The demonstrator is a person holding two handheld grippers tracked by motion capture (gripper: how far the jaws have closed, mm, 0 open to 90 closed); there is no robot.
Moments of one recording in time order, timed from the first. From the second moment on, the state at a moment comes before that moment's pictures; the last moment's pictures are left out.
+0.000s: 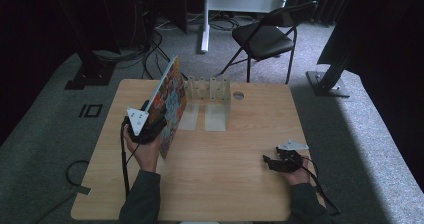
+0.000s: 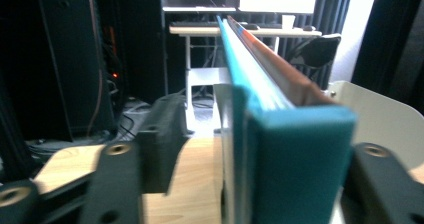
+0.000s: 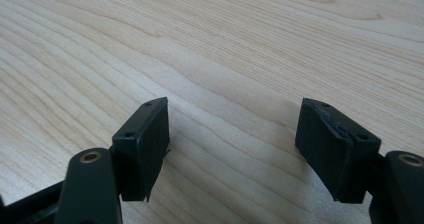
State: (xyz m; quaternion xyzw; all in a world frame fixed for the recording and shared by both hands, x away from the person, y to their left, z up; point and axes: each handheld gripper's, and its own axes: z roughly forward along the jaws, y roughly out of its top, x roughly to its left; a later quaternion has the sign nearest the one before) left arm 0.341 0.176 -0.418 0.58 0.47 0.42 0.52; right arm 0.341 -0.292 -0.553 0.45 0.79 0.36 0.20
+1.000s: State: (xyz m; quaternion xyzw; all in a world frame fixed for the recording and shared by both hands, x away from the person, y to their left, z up) left arm 0.322 0.187 -0.427 0.60 0.45 0.39 0.54; right arm 0.341 -0.291 -0.553 0.45 0.79 0.36 0.20
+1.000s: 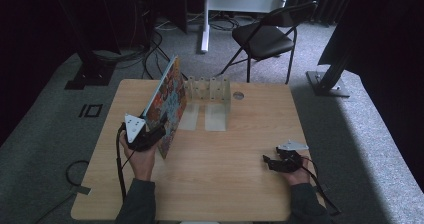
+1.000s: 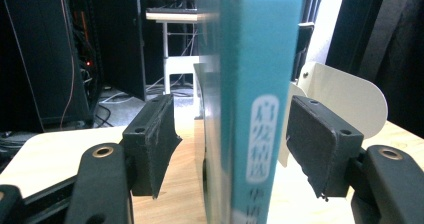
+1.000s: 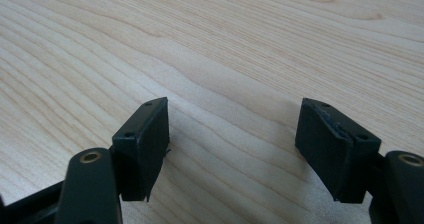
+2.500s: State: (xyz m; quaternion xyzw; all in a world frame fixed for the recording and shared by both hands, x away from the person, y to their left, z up) left arm 0.269 0.198 -0.474 0.65 0.47 0.35 0.49; right arm 0.341 -0.291 -0.553 0.45 0.79 0.36 0.20
